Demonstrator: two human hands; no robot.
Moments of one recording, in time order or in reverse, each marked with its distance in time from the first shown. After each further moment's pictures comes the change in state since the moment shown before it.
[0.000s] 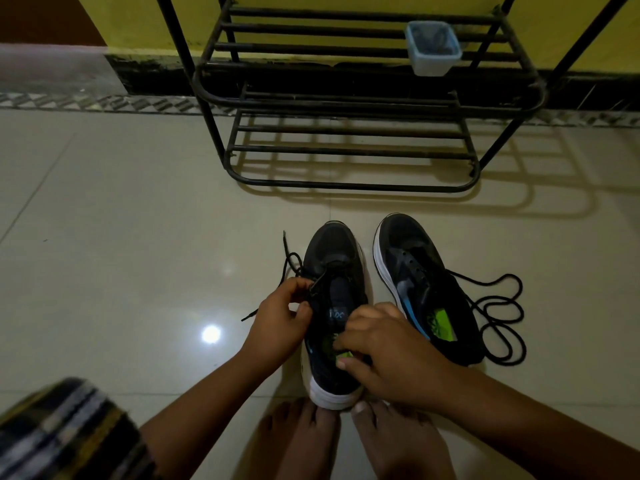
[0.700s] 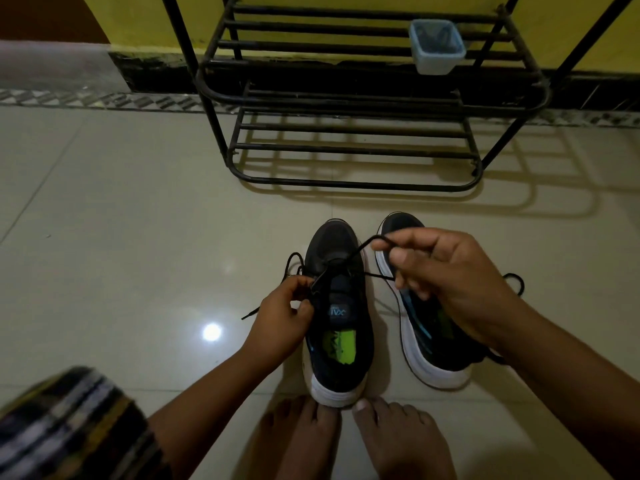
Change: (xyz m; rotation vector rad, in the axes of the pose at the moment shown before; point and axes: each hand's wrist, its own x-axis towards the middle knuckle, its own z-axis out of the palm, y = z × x) left_hand -0.001 0.001 -0.002 -0.046 -0.021 -0.035; right_hand 0.002 0.007 -0.084 1.130 0.346 0.272
